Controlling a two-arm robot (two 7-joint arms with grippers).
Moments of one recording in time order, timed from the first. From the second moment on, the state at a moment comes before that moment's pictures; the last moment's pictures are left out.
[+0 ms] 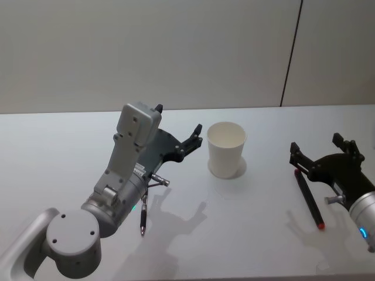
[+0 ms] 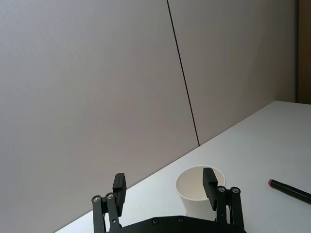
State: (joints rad) left arm -0.24 0.38 0.45 -1.63 -0.20 0.01 -0.01; right arm 0.00 0.30 -0.24 -1.78 0.26 0.17 -0.03
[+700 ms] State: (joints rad) left arm -0.24 0.38 0.45 -1.63 -0.20 0.01 -0.01; right arm 0.09 0.25 -0.22 -1.72 0.24 0.41 -0.08
